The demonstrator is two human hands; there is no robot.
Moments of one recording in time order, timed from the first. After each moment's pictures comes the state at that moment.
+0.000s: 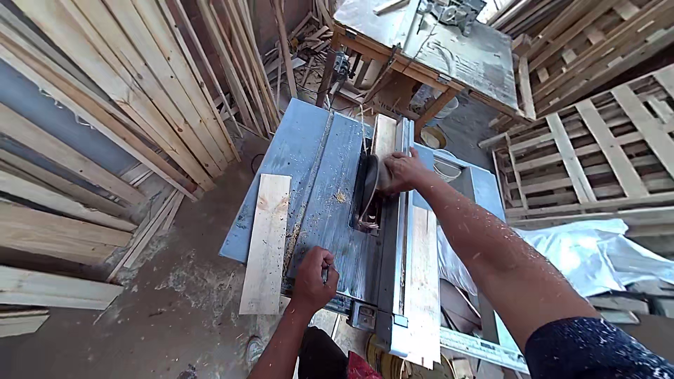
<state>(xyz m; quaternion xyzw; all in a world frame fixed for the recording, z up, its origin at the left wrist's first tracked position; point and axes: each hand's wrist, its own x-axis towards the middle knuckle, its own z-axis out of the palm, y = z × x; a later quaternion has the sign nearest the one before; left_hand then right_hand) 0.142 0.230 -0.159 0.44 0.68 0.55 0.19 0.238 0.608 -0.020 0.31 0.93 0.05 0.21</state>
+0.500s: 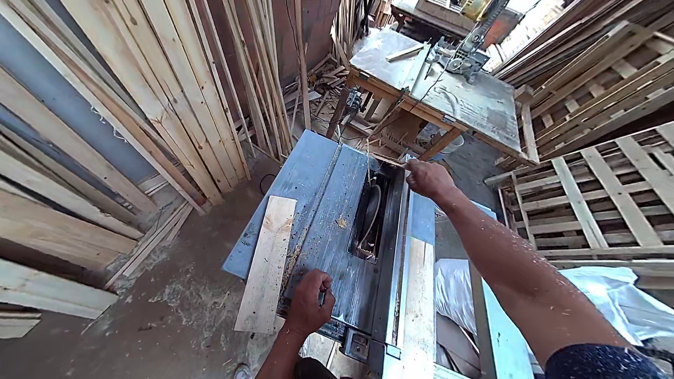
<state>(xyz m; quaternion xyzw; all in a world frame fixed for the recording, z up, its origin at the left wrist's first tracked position) 0.137 0.234 -0.162 0.47 0.68 0.54 0.16 0.242 0.644 0.044 0.36 0.93 0.11 0.05</state>
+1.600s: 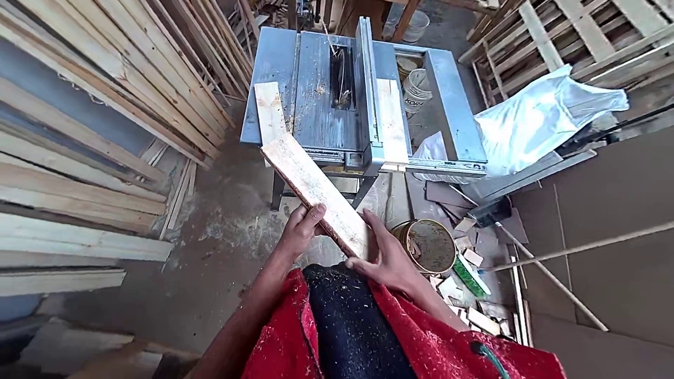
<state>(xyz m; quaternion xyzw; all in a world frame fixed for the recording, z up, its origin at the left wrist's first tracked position) 0.207 -0.102 -0.018 0.31 0.44 0.59 0.61 0.447 -0.055 -0.013 0.43 0.80 -0.38 -0.17</state>
